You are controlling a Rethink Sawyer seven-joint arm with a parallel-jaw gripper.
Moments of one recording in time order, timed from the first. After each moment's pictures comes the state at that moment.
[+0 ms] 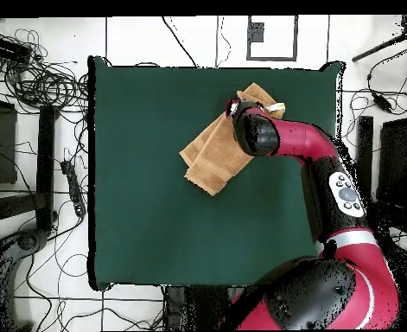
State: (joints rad) arm -0.59 -0.21 0.52 1.14 -0.56 0.33 1.77
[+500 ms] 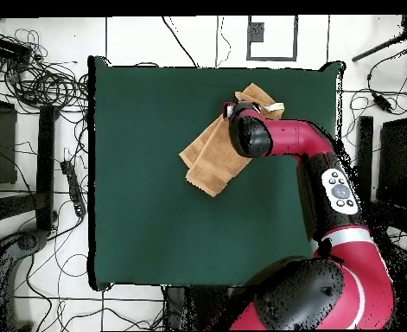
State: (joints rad) arm -0.55 -0.24 0.50 1.14 -0.65 0.33 1.77
